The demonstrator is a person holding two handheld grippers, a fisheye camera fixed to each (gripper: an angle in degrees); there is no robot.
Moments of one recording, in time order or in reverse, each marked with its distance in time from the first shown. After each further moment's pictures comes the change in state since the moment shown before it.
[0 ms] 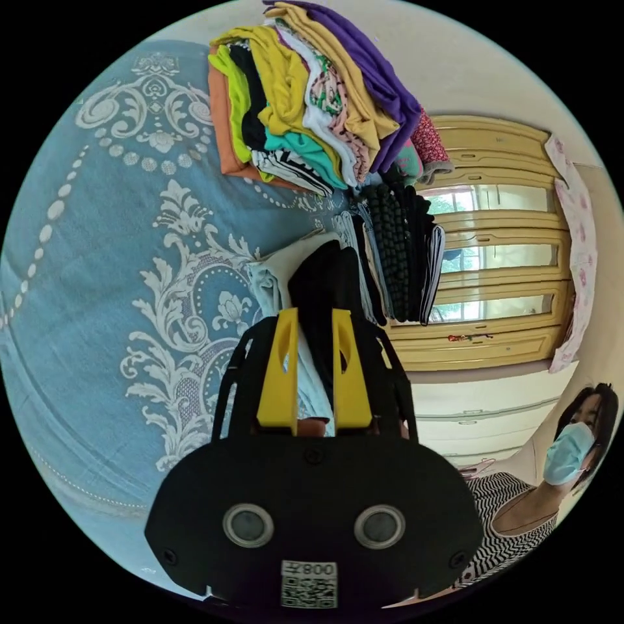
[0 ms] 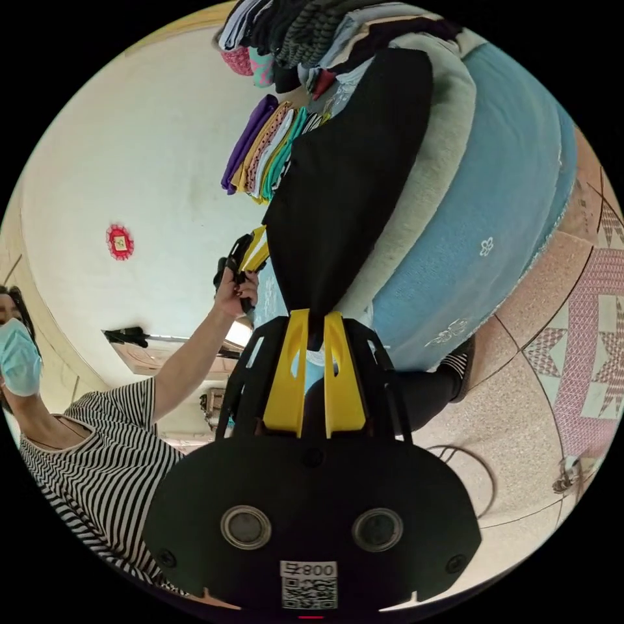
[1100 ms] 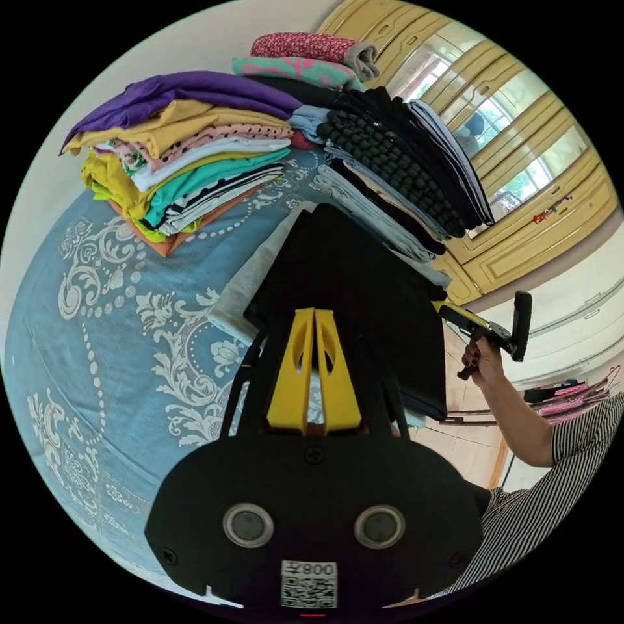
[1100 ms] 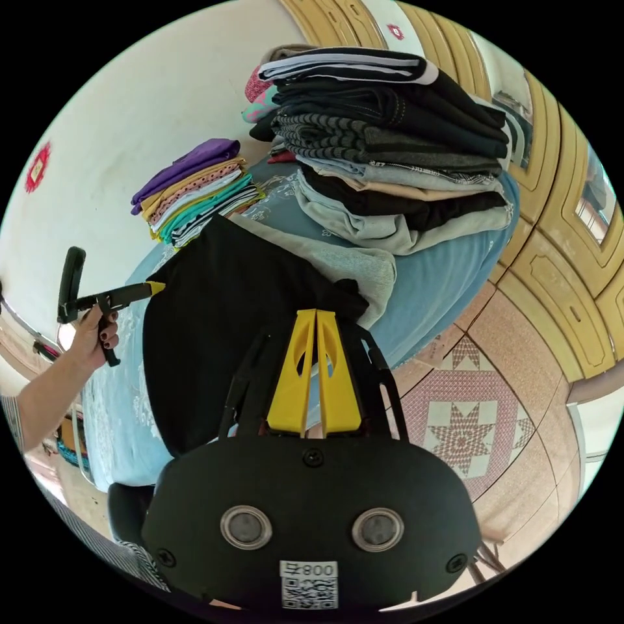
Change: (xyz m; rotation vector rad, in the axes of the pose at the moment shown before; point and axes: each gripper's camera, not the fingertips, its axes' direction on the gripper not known) left arm 0.208 -0.013 0.082 -0.129 -0.509 0.531; right arm -0.056 -0.158 -0.139 0.269 0.775 -0.283
